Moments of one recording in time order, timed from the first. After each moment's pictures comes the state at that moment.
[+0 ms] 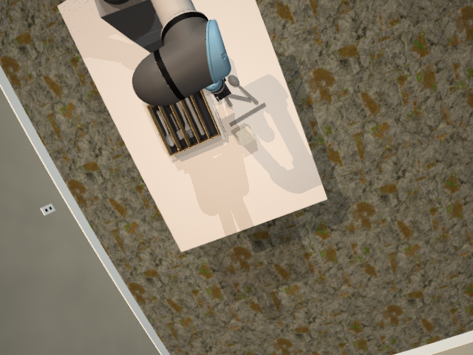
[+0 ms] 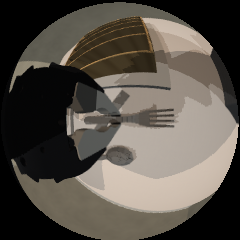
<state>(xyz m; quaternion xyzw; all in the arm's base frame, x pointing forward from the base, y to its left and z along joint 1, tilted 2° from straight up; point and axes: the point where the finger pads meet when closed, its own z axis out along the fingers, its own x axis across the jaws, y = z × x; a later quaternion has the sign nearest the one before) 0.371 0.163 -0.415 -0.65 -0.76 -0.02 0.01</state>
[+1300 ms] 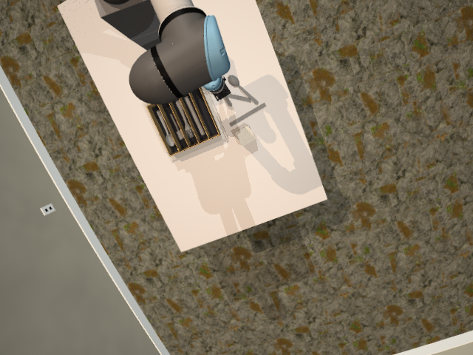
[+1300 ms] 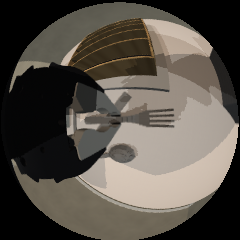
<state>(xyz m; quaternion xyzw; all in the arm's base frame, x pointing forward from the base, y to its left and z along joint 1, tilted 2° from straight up) 0.371 0.163 -0.403 -0.65 -0.76 -0.02 0.01</state>
